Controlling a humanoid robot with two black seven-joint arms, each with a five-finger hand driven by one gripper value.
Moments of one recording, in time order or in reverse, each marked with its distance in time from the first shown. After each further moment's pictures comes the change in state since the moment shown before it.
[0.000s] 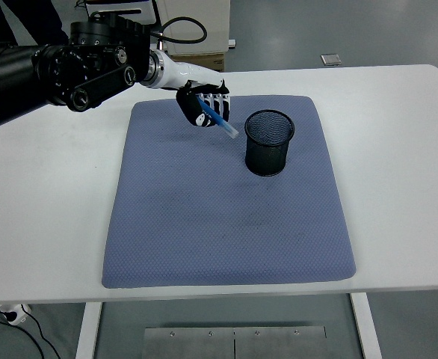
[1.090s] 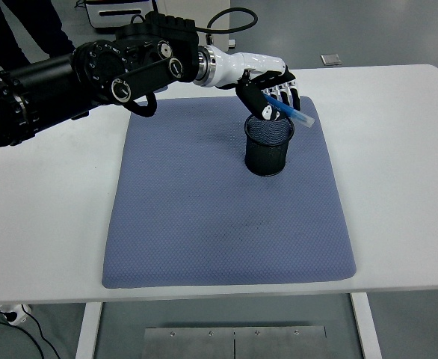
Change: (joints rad) left arm 0.014 -0.106 -0.131 -0.002 -0.282 0.038 0.009; right arm 0.000 0.000 0.000 0.001 0.000 0.000 0.000
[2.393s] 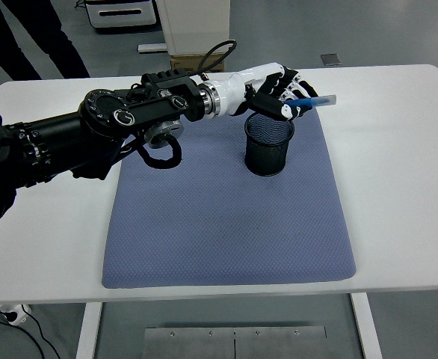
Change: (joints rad) left arm 0.196 0.000 -0.147 -0.086 -0.297 0.198 -0.035; right arm 0.000 0.000 0.000 0.000 0.000 0.000 0.001
